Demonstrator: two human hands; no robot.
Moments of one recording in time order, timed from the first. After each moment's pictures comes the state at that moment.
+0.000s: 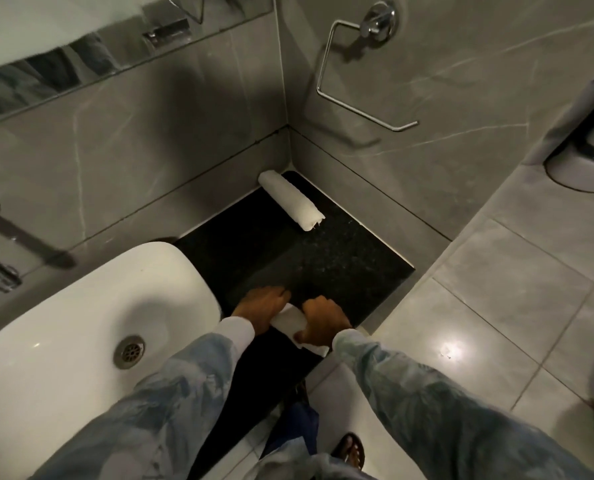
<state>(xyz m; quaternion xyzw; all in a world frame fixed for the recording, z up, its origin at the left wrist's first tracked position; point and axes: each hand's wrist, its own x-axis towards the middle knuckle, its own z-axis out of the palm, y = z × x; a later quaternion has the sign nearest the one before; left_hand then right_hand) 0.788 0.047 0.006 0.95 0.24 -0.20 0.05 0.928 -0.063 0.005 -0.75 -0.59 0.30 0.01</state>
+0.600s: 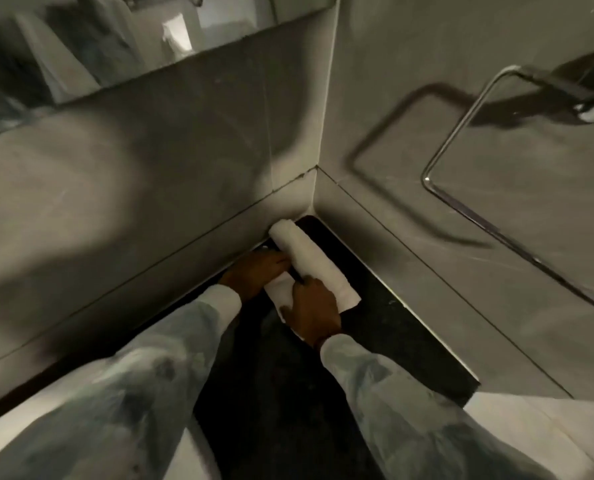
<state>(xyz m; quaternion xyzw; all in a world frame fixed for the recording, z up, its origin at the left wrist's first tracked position) 0.887 0.359 -0.037 0.94 0.25 -0.13 0.17 0.977 0.213 -0.020 -0.80 -0.56 0.22 0.06</state>
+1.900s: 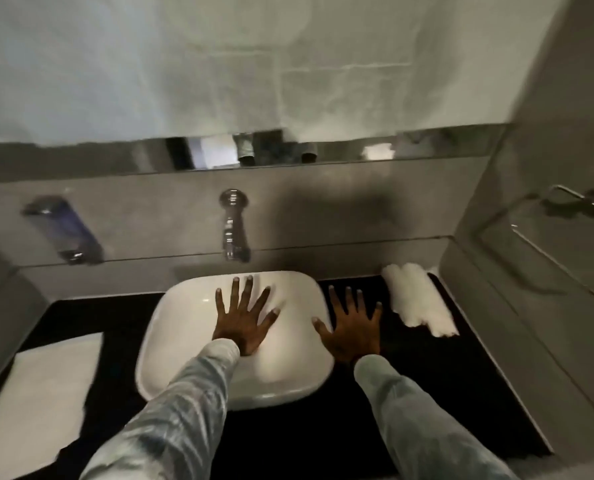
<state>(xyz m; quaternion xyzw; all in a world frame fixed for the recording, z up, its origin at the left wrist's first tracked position) 0.556 0.053 0.095 0.71 0.70 -0.02 0.01 0.798 0.052 0.091 -0.68 -0.72 0.07 0.09</state>
